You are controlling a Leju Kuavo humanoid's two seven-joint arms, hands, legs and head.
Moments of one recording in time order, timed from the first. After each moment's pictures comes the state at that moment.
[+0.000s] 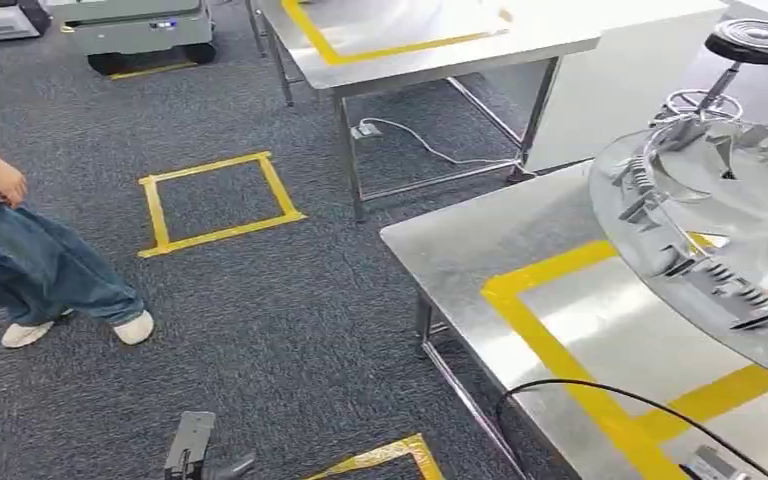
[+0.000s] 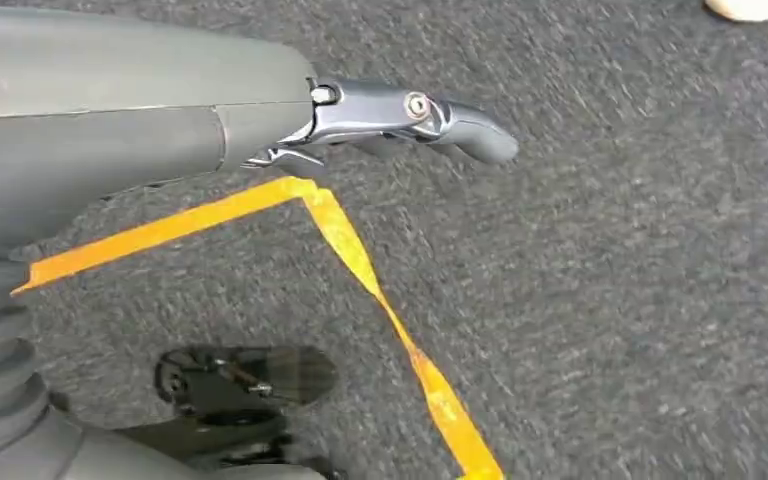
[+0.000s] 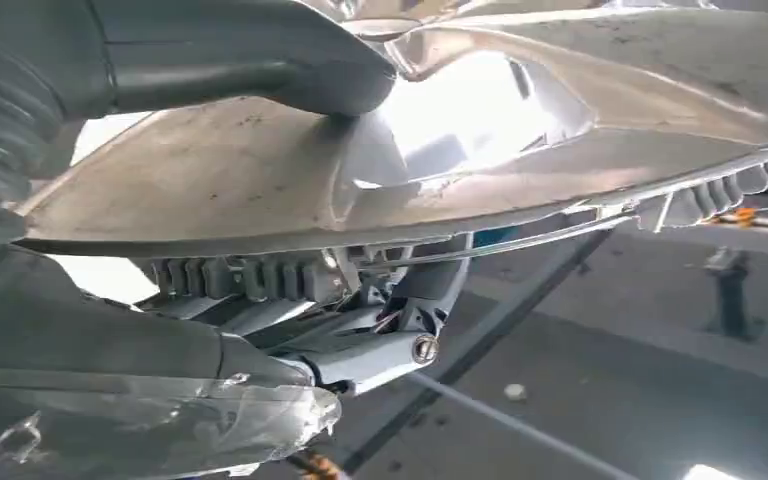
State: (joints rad) left arm -0.14 -0.16 0.67 -0.23 -0.56 0.39 -0.46; right arm 0.40 -0.37 -0.16 -2.20 0.96 -0.68 -0.43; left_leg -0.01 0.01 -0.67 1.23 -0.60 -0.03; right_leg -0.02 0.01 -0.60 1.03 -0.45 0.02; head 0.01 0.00
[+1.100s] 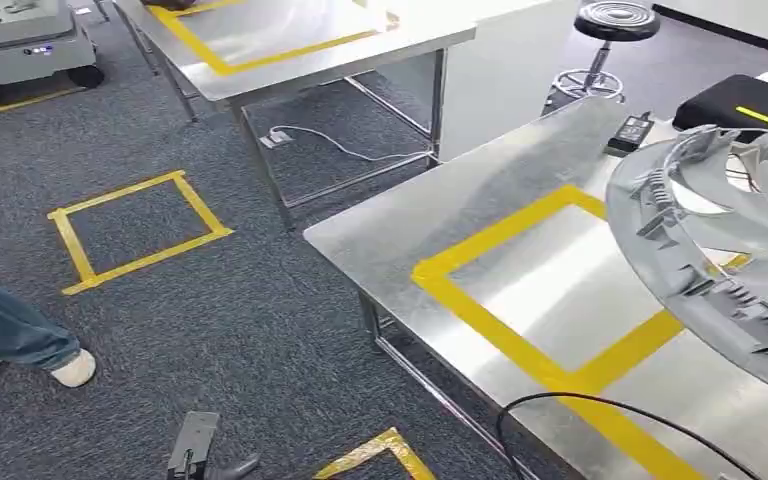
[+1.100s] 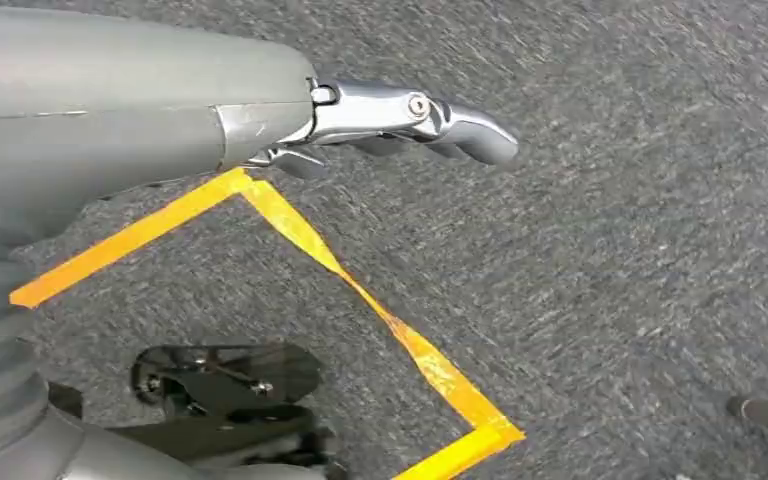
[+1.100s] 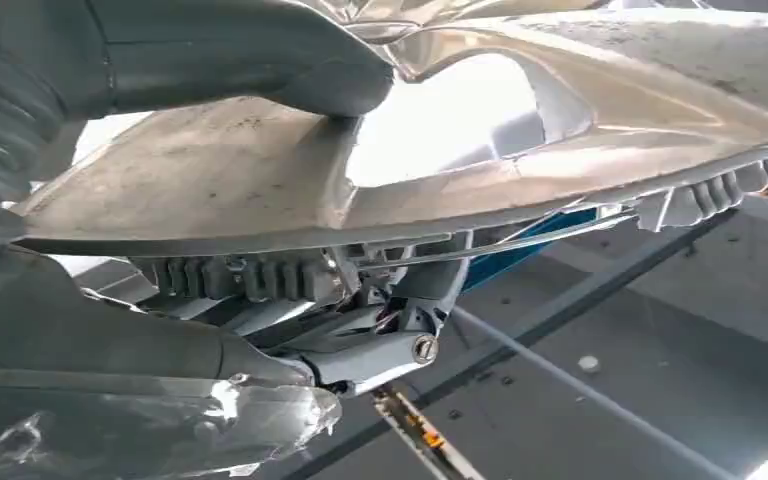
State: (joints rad) left arm -0.14 -0.16 0.68 -0.23 -0.58 0.37 -0.47; right arm 0.49 -0.31 -0.24 -2.27 0.94 -0.68 -0.49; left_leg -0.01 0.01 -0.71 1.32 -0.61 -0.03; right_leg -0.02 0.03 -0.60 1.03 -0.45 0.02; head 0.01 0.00
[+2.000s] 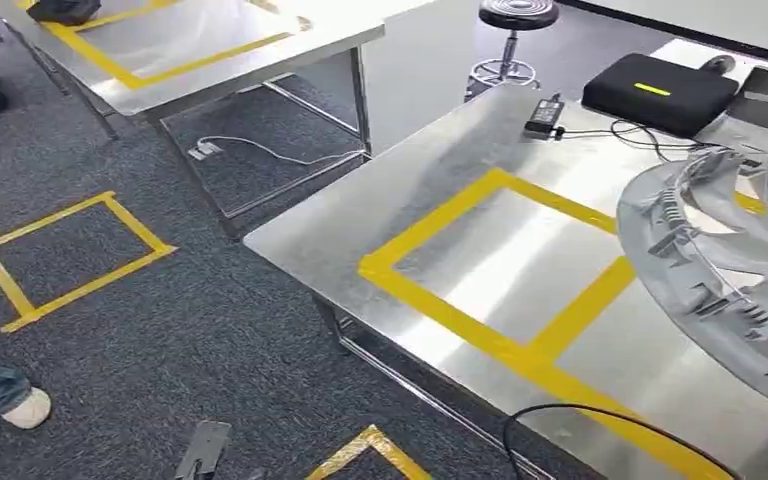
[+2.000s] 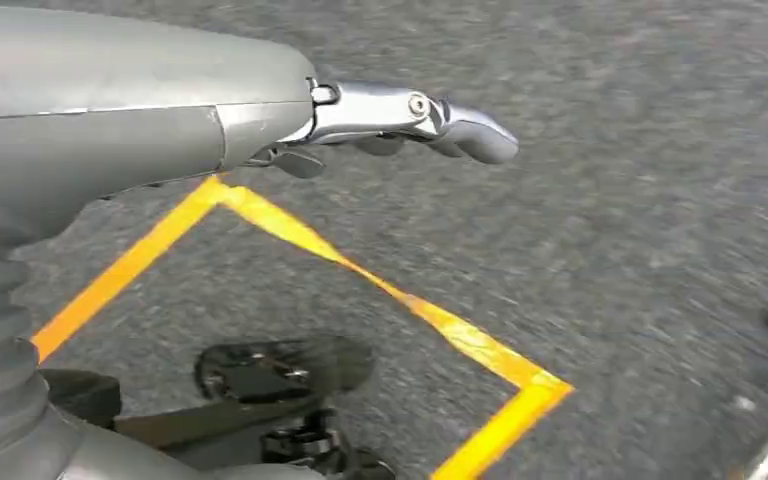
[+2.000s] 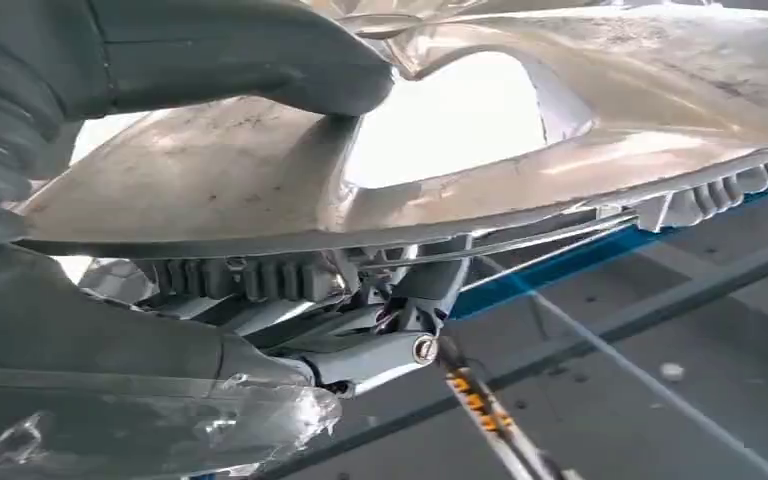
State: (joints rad) left arm -0.11 -0.18 0.64 -0.23 -0.63 0.36 -0.45; right arm 0.58 -0.24 -0.29 -2.32 0.92 -0.68 -0.52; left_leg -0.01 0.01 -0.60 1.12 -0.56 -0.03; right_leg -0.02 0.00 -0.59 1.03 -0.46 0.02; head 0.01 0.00
